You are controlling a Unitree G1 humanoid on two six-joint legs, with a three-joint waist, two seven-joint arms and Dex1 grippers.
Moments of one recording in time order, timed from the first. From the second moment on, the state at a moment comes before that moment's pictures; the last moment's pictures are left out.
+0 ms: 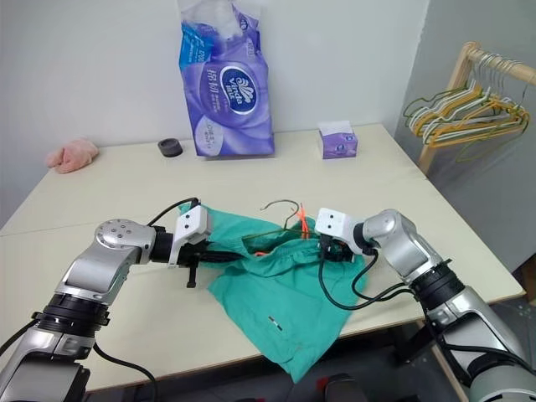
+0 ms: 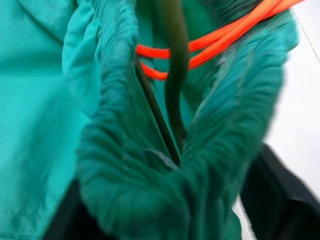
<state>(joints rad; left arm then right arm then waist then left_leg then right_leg) -0.48 0.74 -0.15 0.15 -0.22 0.32 -1.30 -0.72 -0.58 0.53 0.17 -0.10 0.46 0.99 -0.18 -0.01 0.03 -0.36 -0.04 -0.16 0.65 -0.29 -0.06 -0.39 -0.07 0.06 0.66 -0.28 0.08</state>
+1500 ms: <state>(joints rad) -0.55 0.69 -0.13 0.40 -0.24 0.22 -1.35 -0.54 -0.77 0.40 -0.23 -0.02 0.63 1.11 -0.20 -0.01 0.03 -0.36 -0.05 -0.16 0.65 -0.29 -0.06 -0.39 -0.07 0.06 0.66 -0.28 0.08</state>
